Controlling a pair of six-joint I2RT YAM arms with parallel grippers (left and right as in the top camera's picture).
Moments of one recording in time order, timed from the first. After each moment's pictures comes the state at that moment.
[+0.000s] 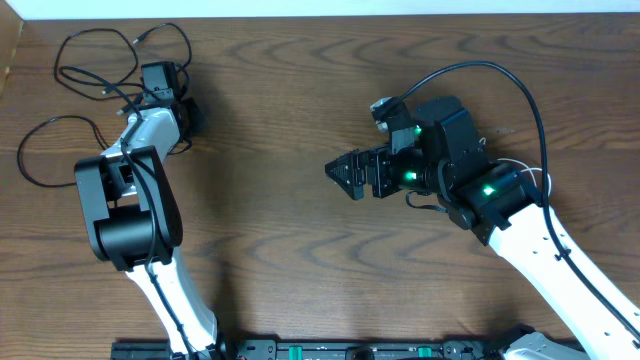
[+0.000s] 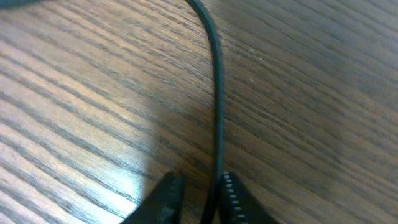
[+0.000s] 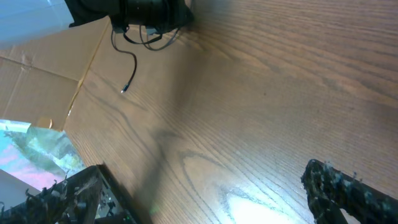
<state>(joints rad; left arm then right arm) 0.19 2.13 1.40 -0.33 -0.13 -0.26 0.55 1.34 1.14 -0.49 -0.47 0.44</state>
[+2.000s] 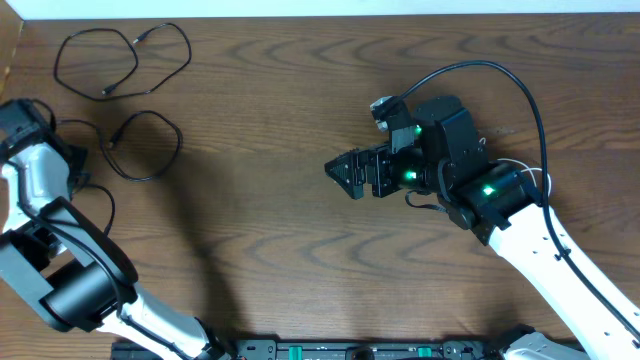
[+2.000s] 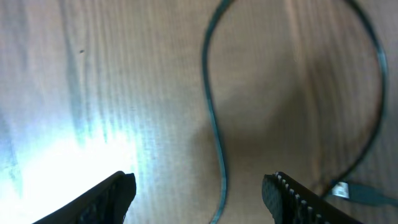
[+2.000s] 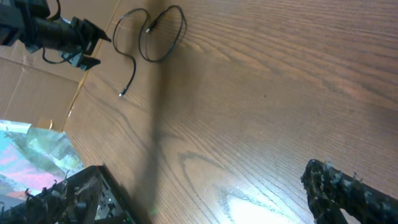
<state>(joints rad) 0.65 1.93 1.40 -0.61 -0.27 -0.69 0.55 1.34 1.14 -0.48 -0.47 0.44</state>
